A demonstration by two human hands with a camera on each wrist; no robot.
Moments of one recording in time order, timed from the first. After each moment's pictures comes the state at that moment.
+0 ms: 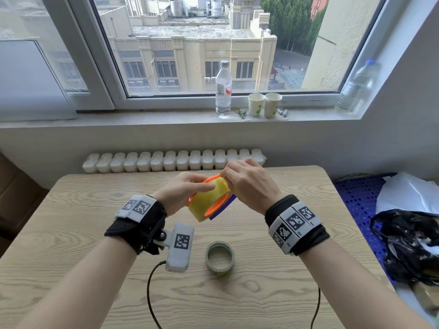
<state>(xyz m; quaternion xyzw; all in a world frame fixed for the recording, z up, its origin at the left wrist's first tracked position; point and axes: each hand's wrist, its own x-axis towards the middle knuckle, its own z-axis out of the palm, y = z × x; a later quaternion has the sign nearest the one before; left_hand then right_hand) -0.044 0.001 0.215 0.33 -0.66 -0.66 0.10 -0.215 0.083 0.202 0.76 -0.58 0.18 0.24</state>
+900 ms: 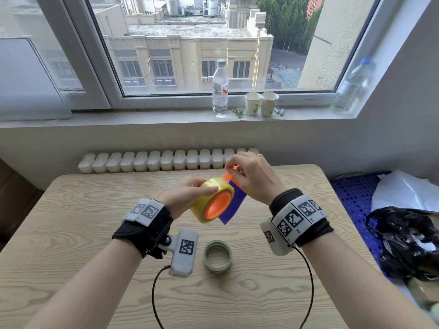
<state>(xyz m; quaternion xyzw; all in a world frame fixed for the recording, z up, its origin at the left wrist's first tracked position) -0.053 0.010 0.201 0.32 -0.67 -0.66 0.11 -0.223 0.089 0.220 0.67 -0.68 0.30 -0.01</state>
